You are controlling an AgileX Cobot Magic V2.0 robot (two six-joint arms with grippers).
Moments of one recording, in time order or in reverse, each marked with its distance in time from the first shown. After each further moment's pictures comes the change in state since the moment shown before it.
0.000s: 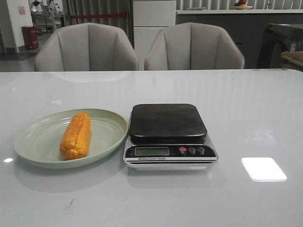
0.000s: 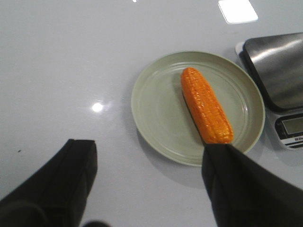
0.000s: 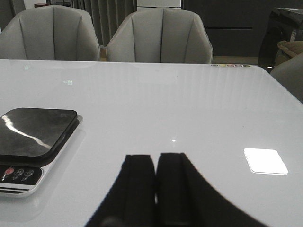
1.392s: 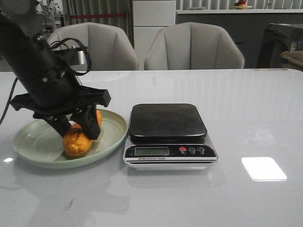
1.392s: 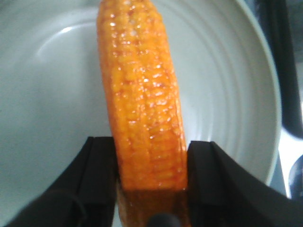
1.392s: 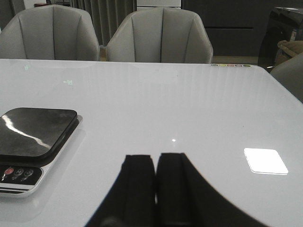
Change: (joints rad) left arm -0.155 0.910 -0.422 -0.198 -0.037 0.000; right arm 0.000 0.000 0.000 0.000 0.000 0.000
